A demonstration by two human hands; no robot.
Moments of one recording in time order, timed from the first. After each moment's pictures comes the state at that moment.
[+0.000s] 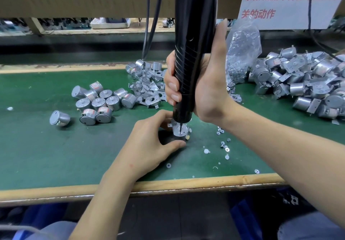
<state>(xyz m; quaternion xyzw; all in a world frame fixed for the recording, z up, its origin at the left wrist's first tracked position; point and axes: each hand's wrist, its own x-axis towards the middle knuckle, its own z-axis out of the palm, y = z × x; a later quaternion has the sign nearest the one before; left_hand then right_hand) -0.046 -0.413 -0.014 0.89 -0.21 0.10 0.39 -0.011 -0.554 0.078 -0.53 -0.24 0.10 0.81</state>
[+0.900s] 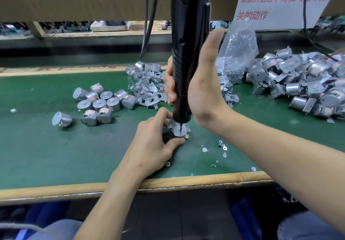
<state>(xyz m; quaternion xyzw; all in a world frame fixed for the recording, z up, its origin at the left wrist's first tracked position) -0.048 -0.423 -0.018 0.91 -0.17 0.09 0.37 -0.017 -0.546 0.073 -0.59 -0.18 -0.02 0.79</state>
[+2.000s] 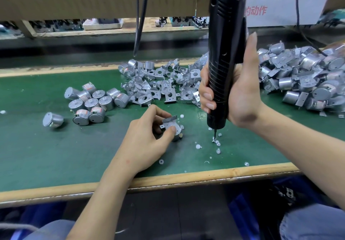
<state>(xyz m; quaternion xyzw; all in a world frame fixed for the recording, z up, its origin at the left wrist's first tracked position) -0.048 -0.424 -0.016 0.89 -0.14 0.08 0.43 -0.024 -0.623 0.060 -0.57 -0.16 0.08 0.80</state>
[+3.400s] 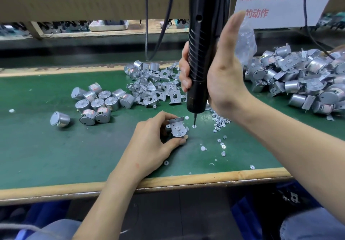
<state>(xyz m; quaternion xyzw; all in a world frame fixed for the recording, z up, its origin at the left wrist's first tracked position) -0.050 -0.423 -0.017 0.90 -0.17 0.09 0.38 -0.012 -0.580 0.083 -0.61 -0.18 -0.04 0.77</state>
